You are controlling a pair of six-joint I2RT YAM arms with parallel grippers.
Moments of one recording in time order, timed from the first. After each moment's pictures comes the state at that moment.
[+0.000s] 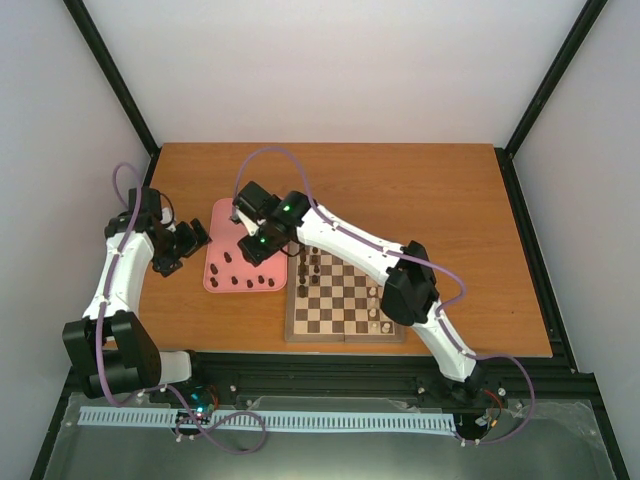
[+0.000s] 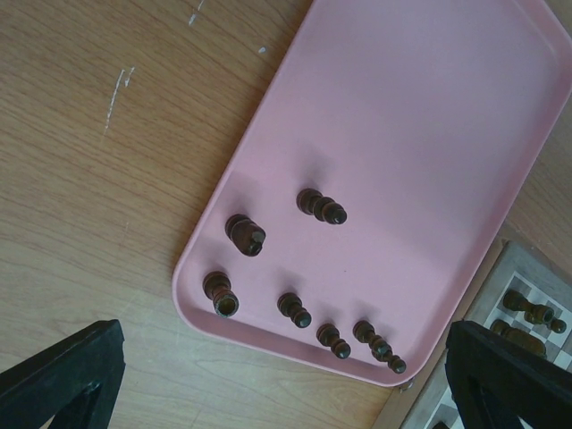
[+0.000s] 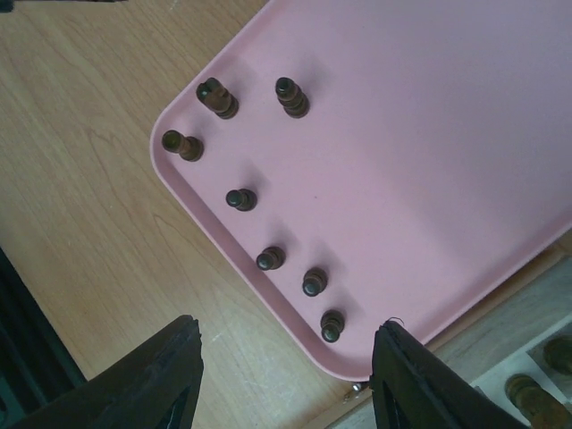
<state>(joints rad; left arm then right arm) 0.20 1.30 1.05 -0.96 0.26 -0.47 1.00 2.27 2.25 -1.05 -0.13 0.21</state>
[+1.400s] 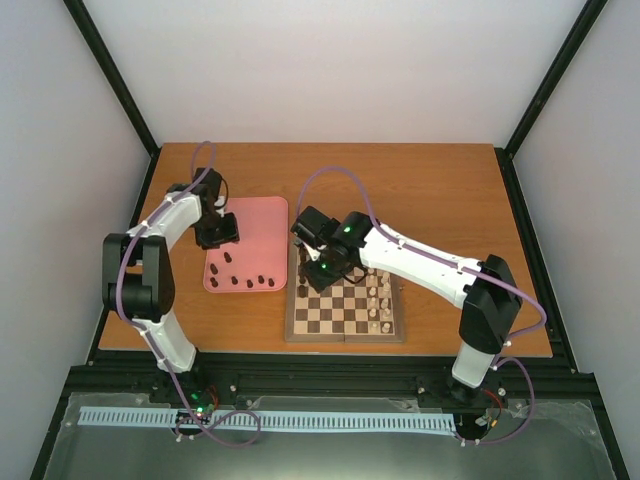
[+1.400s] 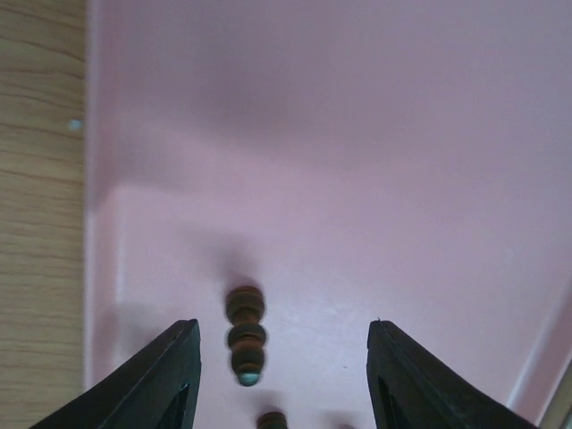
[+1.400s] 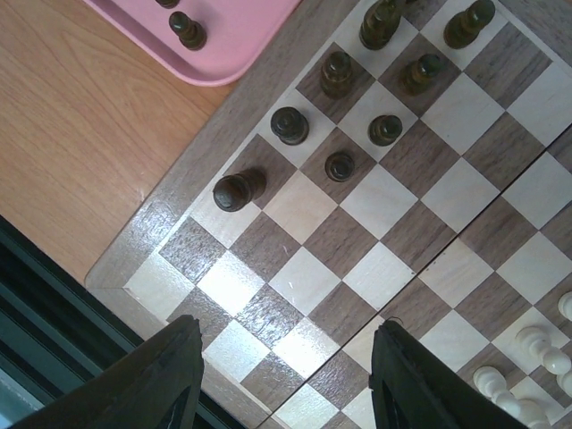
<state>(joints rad) -0.06 1.75 1.29 -0.91 0.08 -0.33 0.97 1.74 1.53 -1.05 -0.01 0.28</state>
